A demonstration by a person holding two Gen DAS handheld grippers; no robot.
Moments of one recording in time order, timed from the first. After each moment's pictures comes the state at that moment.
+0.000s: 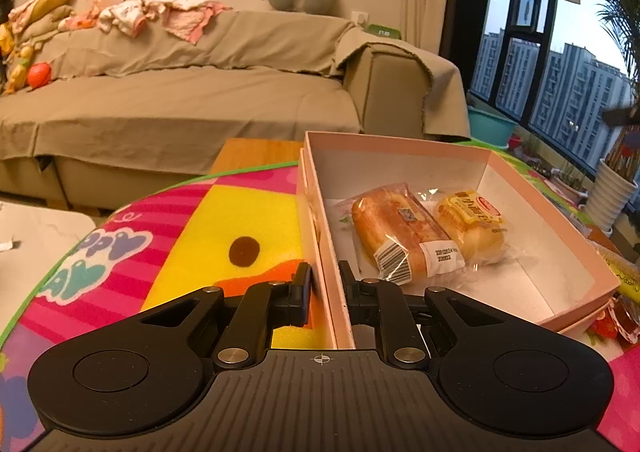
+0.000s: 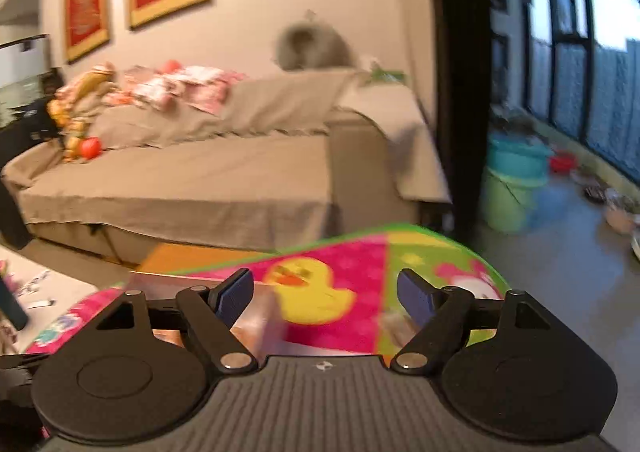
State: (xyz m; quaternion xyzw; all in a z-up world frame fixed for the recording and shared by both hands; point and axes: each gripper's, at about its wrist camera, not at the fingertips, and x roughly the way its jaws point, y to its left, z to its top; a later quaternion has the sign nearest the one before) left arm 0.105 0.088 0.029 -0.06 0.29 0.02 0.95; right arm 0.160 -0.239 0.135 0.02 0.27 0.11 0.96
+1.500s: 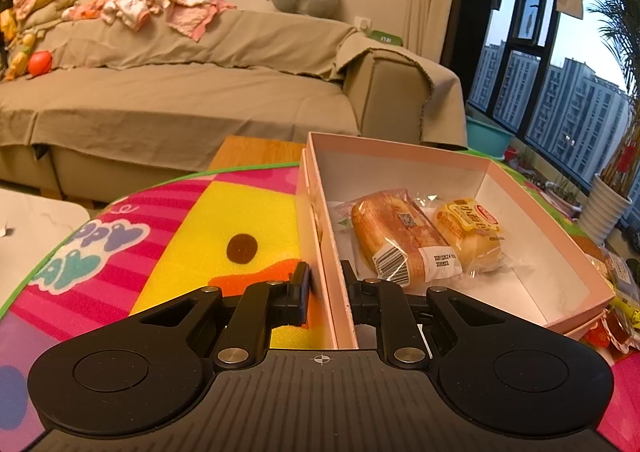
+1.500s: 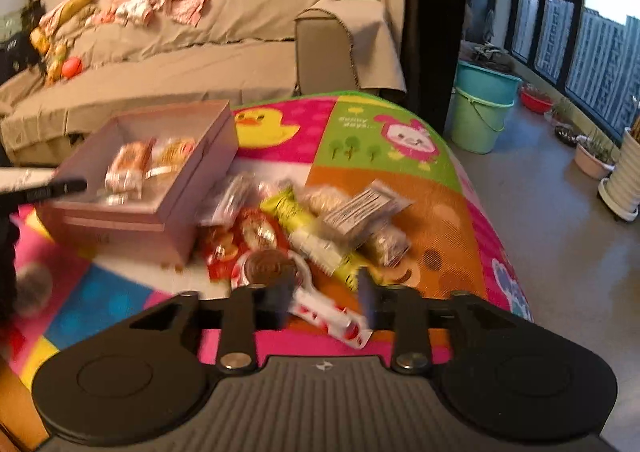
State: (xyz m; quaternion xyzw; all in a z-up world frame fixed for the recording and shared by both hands) left arm 0.106 0.090 0.029 -0.09 0.28 0.01 0.95; right arm 0.038 -0.282 0.069 -0.04 0.37 0.08 0.93
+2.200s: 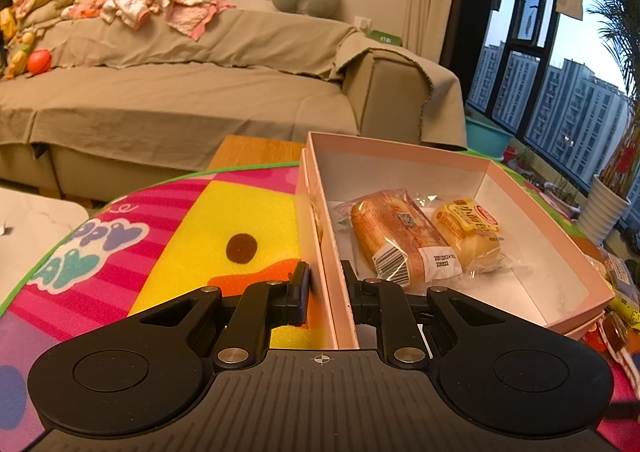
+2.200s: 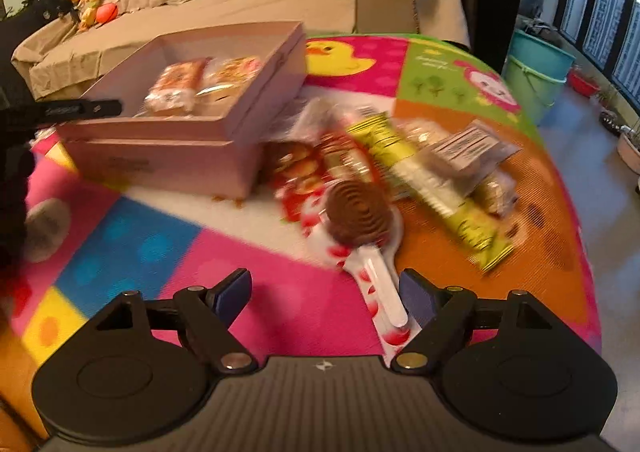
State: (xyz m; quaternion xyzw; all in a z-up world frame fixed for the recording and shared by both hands) left arm 0.106 0.090 0.028 -0.09 0.28 0.01 0.95; right arm 0.042 -0.228 0.027 -0.06 0.43 0.15 0.89
